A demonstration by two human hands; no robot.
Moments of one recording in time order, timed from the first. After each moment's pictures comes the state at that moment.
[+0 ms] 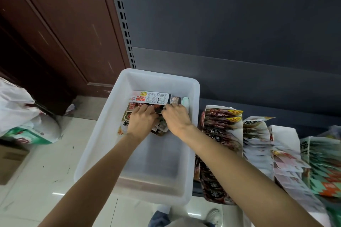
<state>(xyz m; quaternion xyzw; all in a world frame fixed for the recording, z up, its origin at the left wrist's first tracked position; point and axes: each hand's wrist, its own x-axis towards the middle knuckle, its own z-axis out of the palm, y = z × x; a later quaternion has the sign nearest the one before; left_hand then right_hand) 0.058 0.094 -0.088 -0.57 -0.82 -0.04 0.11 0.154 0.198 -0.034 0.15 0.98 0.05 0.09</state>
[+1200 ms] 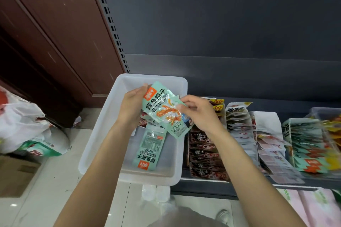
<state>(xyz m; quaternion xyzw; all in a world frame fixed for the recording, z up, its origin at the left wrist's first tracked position) 0.125 0.093 0.063 -0.13 -0.67 -0.65 -0.32 0.267 0.213 0.041 0.26 0.76 -0.57 -0.17</state>
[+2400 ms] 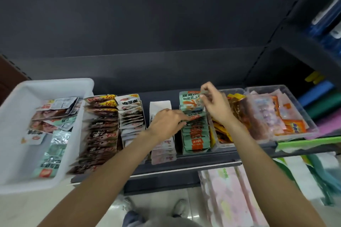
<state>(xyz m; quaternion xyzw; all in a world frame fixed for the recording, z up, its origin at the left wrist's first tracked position) 0.414 0.305 0.004 -0.71 -0.69 -0.12 -0.10 0.560 0.433 0.018 0.33 0.86 -0.31 -0.25</state>
